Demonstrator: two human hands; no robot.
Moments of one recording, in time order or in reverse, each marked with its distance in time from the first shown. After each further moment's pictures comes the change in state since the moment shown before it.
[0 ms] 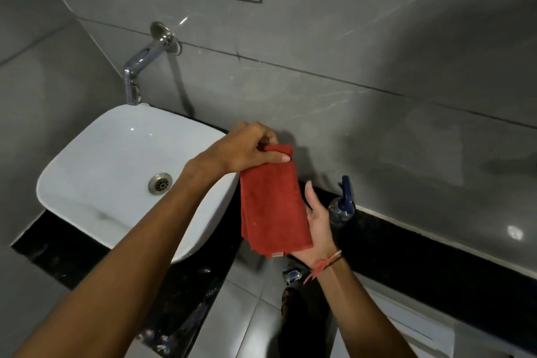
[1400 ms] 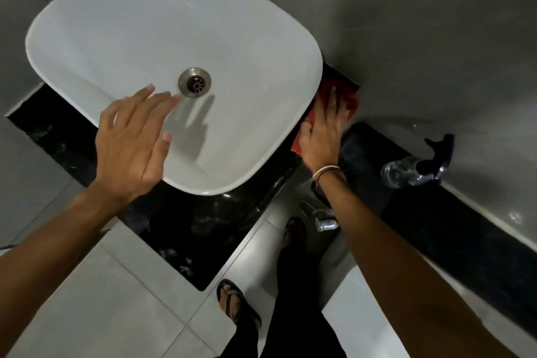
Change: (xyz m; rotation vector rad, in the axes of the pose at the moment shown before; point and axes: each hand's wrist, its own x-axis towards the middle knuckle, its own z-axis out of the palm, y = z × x) left_hand -0.219 -0.212 0.030 0.591 0.508 -0.405; right_hand 0.202 0.062 -0.013 -1.957 0.416 -0.575
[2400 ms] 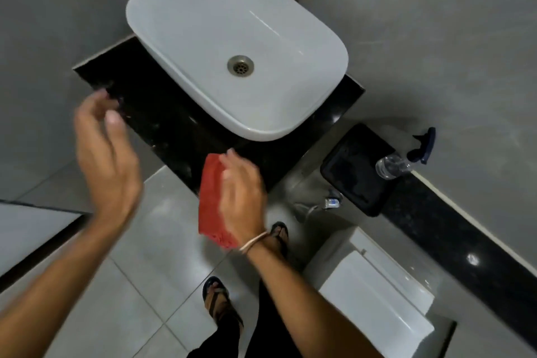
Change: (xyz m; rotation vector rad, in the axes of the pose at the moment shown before) left_hand -0.180 -0.007 -0.046 -0.778 0.503 -0.594; right_hand -0.291 -0.146 0.041 0.270 0.017 -0.203
